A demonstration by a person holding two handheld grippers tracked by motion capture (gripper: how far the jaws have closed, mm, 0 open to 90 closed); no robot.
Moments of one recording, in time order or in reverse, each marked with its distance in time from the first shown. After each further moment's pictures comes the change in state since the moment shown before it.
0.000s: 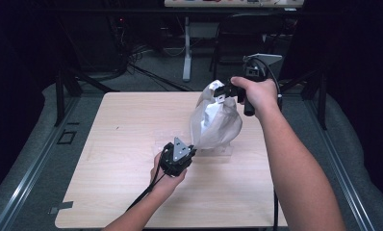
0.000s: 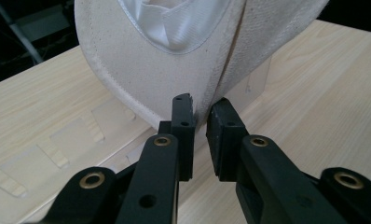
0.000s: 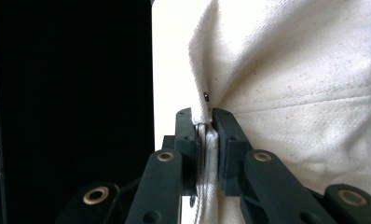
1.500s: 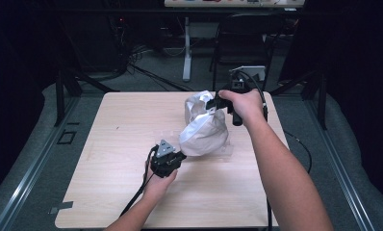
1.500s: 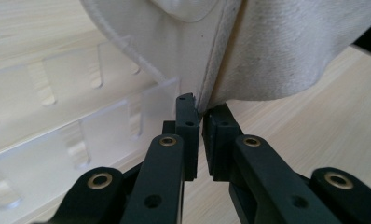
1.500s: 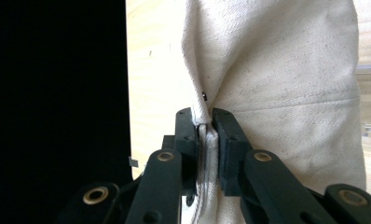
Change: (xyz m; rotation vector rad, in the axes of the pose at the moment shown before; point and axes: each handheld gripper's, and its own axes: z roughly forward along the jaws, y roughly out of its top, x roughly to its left) left arm 0.028 -0.037 0.005 0.046 -0.068 -0.218; right arm -0.013 -0.004 0.047 0.061 -0.086 -0.022
